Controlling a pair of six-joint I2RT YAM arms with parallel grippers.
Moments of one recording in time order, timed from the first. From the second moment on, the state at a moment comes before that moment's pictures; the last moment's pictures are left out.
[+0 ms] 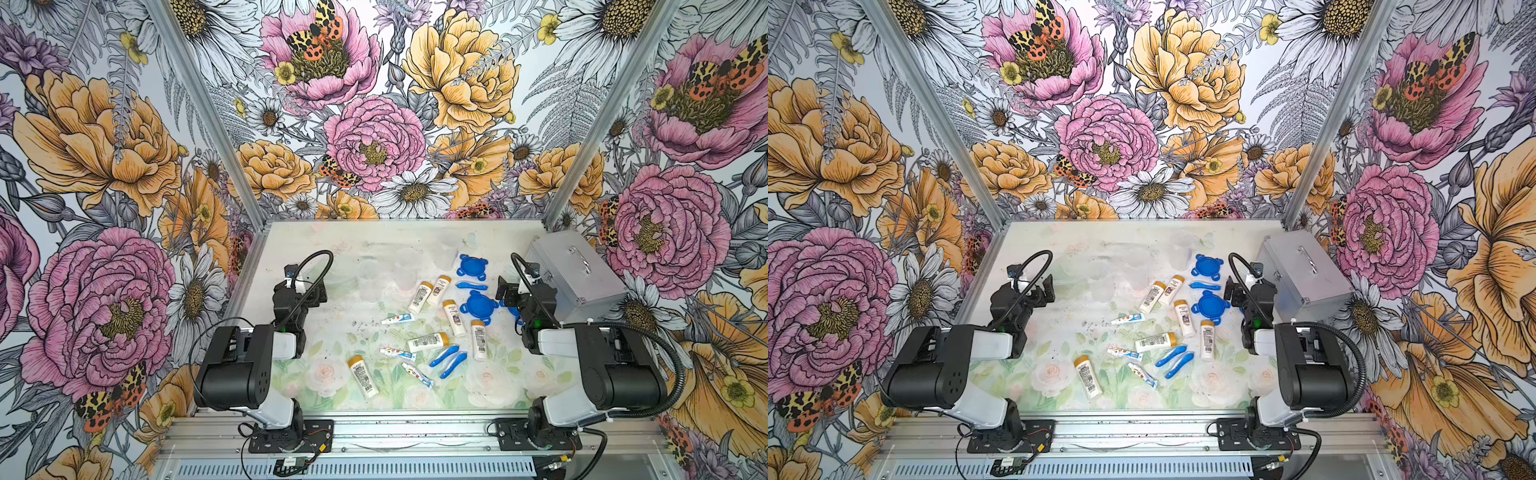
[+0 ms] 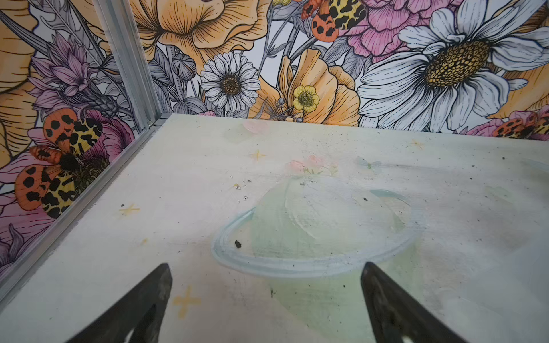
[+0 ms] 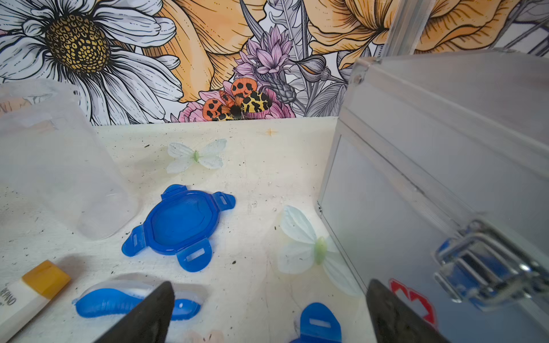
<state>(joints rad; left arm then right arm) 0.03 1.54 0.36 0.92 0.00 -0.06 -0.05 1.52 0.39 0.82 0.03 0.02</state>
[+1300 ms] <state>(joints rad) 0.04 1.54 0.37 0.91 0.00 -0.06 -0.04 1.52 0.39 0.82 0.05 0.02</state>
